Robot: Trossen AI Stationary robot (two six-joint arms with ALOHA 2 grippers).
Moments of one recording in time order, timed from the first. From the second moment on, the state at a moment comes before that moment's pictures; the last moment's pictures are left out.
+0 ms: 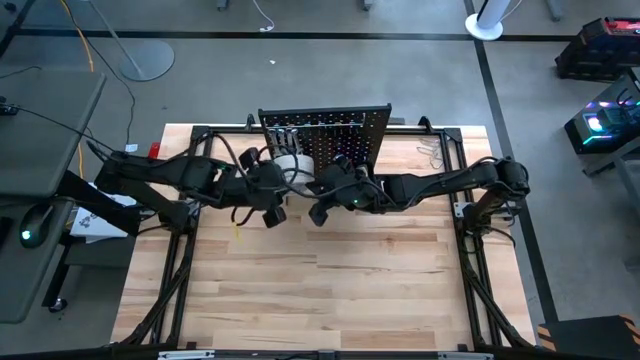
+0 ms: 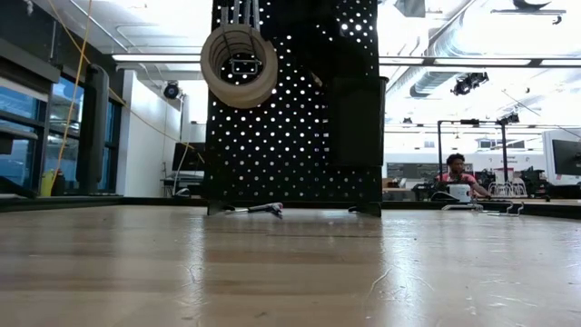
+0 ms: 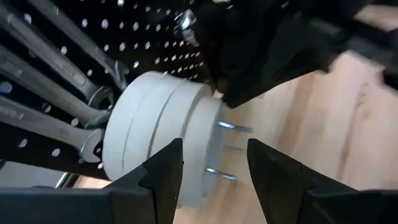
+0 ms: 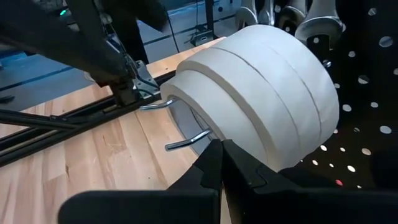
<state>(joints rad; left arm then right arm) -0.22 1.43 1.61 -1.11 -0.62 -0.36 0.09 1.70 1.41 -0.20 0.47 0.36</state>
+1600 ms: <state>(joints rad) -0.43 1.59 0.98 -0.49 -0.71 -1.07 0.29 1.18 1.41 -1.04 0.81 0.72</state>
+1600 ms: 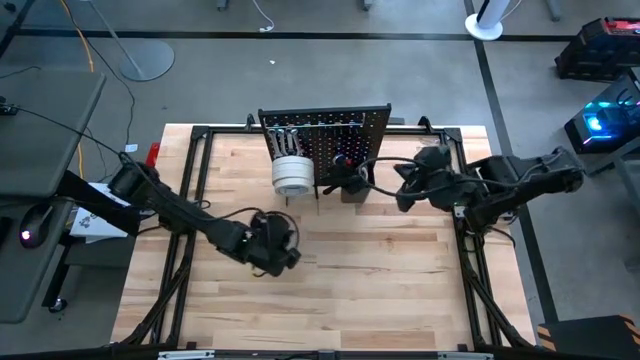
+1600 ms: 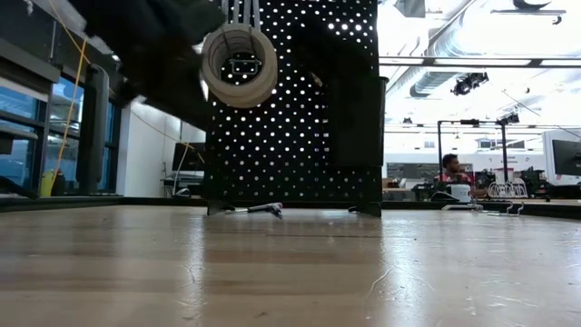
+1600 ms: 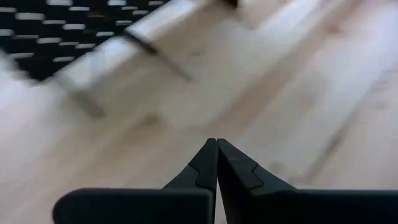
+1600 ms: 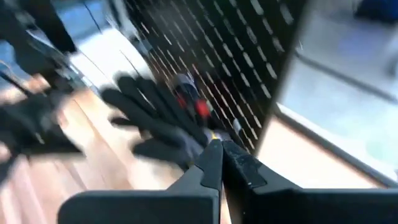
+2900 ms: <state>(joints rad) -0.25 1.95 0.90 0.30 -0.84 -0.73 0.30 1.07 1.02 -1.00 0.51 1.06</state>
